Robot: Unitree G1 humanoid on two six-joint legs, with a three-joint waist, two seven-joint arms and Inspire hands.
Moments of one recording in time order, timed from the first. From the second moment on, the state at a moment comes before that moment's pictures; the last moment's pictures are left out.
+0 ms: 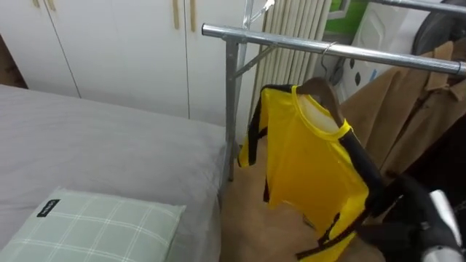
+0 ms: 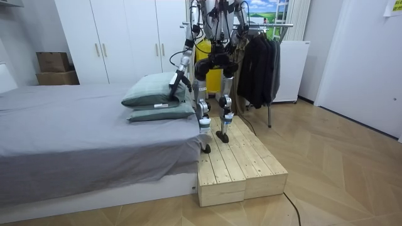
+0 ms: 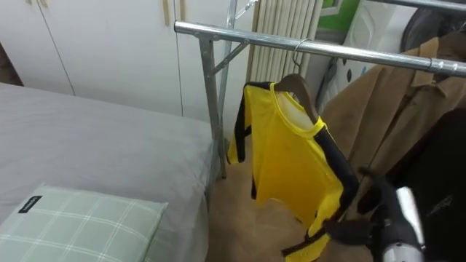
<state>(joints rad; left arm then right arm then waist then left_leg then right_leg) 0.29 0.23 0.25 1.09 0.29 0.30 0.24 0.07 -0.30 -0.05 0.30 -0.09 0.04 -0.06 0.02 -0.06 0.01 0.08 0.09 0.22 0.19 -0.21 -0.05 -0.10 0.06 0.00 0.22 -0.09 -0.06</state>
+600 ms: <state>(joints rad) 0.28 0.21 0.22 1.11 0.27 0.30 0.30 0.04 -0.22 0.04 0.84 0.09 -0.06 0.11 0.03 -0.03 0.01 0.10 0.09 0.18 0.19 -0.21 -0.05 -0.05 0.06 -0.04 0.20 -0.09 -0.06</state>
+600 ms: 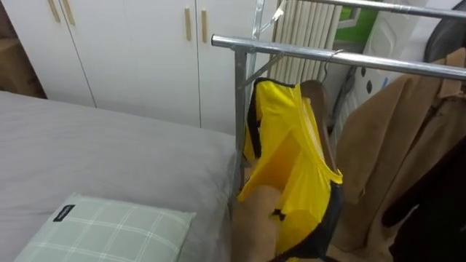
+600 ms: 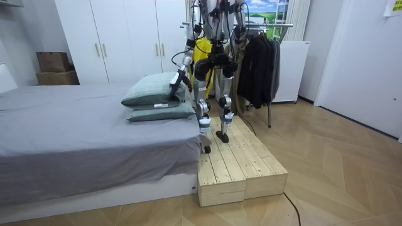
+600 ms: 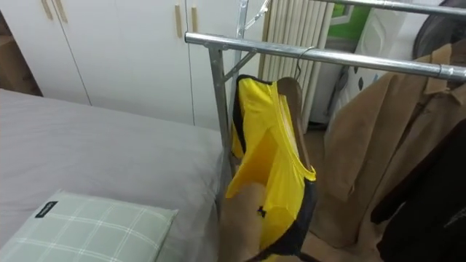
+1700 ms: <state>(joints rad) 0.27 0.20 0.17 1.13 0.27 0.30 0.30 0.04 -0.18 0.13 1.18 0.04 -0.03 0.10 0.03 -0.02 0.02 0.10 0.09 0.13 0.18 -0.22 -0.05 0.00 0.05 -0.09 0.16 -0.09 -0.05</state>
